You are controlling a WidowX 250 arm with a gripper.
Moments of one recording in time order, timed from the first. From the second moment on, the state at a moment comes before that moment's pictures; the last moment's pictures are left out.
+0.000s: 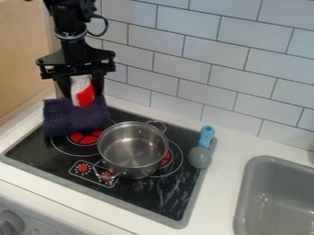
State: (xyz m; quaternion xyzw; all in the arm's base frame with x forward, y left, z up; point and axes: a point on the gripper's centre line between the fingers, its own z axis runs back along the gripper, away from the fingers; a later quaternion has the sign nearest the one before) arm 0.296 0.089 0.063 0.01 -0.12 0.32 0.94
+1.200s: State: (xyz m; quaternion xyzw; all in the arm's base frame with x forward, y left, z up) arm 0.324 0.112 0.013 0.01 -0.07 0.34 0.94
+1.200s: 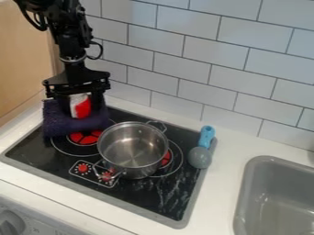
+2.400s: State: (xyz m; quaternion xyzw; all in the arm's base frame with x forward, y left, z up) arm 0.292 0.097 0.107 0.01 -0.18 0.32 0.93
